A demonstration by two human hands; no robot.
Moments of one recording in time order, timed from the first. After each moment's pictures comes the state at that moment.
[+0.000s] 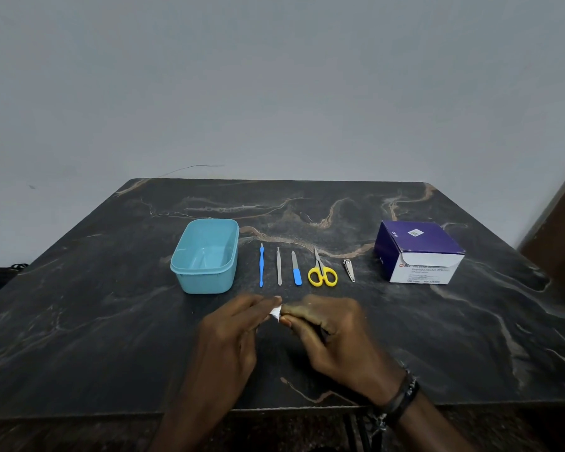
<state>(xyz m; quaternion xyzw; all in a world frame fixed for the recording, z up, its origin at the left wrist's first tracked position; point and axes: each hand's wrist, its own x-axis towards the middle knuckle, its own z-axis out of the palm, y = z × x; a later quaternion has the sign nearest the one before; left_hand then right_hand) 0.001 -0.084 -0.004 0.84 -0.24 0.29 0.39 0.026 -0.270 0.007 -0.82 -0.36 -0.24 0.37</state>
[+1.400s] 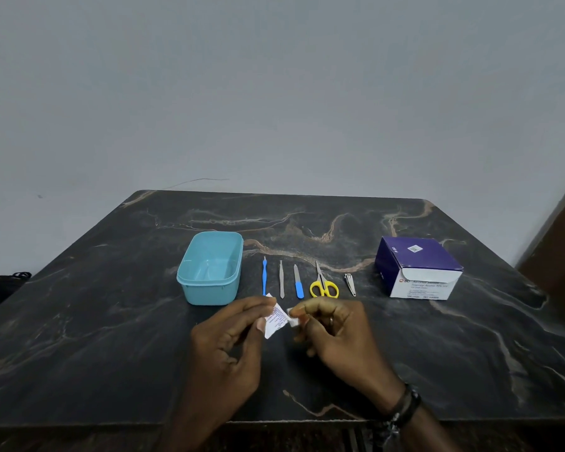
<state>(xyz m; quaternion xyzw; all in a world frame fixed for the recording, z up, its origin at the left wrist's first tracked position) 0.000 -0.092 -0.002 0.74 -0.18 0.35 0.54 0.024 -0.262 0.016 -0.78 -0.13 -0.05 0.61</state>
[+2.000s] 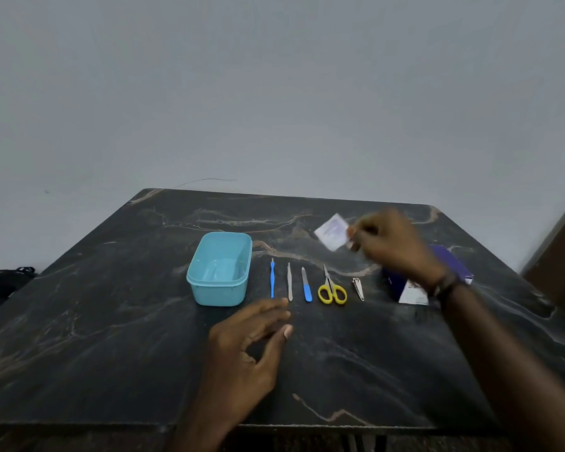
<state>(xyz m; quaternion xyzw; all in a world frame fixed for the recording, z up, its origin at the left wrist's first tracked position) -0.003 -0.094 0.001 0.77 -0.16 0.32 0.54 0.115 -0.309 0.113 -0.93 -0.12 -0.11 0.34</state>
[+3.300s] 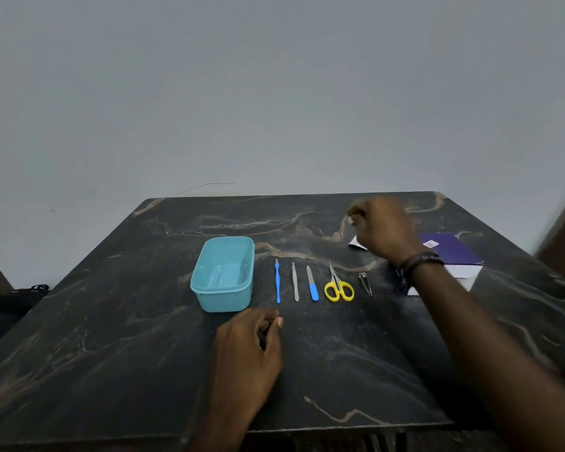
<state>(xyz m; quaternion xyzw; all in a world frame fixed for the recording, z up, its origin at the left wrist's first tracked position) 0.014 -0.093 -0.002 0.87 -0.02 0.29 0.41 0.177 -0.313 0.083 -0.95 -0.09 -0.24 0.16</state>
